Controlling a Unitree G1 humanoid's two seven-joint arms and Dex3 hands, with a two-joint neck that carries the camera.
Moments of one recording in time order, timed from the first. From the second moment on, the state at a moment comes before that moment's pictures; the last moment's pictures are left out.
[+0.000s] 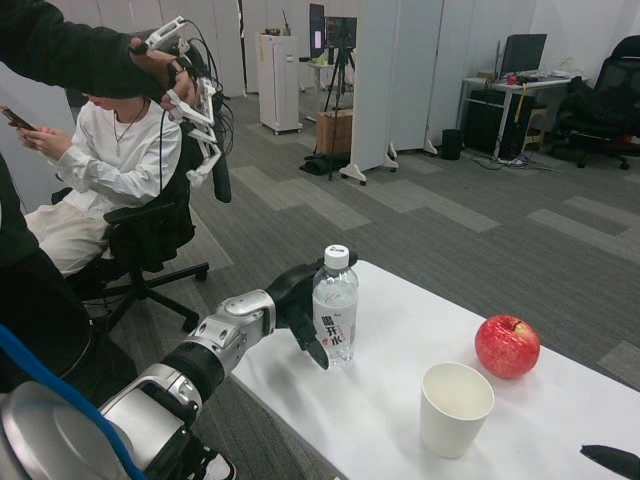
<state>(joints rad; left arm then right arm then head) -0.37 0.52 0.28 0.59 -0.46 0.00 -0.47 -0.38 -0.35 0.18 0.07 0.36 -0.26 0.03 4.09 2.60</state>
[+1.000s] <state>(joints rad) -0.39 0.52 0.26 0.58 -0.42 0.05 -0.58 -0.35 -0.35 0.18 0.07 0.36 -0.27 0.03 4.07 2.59</state>
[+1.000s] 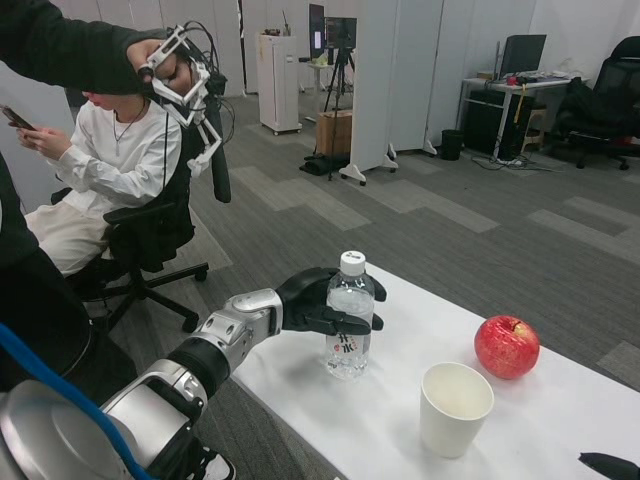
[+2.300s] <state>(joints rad) -0.52 0.51 0.16 0.35 -0.29 0.09 -0.59 -0.35 -0.34 0.18 0.04 0.43 -0.27 0.14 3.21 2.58</state>
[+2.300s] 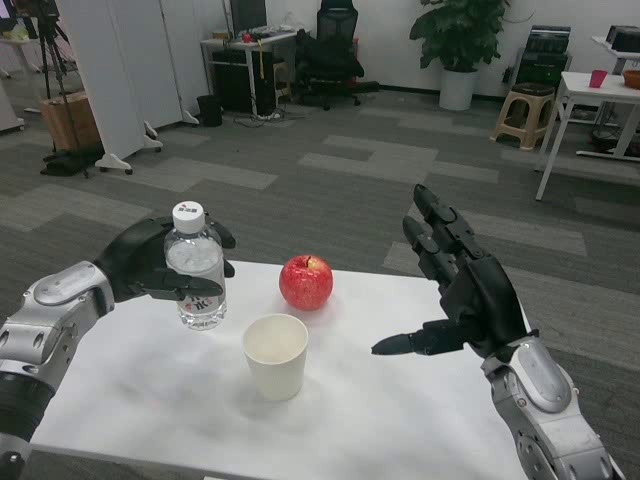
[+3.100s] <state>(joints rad) -0.55 0.51 0.17 0.25 -0.24 0.14 -0.59 -0.35 -0.34 0.19 0.02 0.44 -0.25 0.15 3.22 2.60</state>
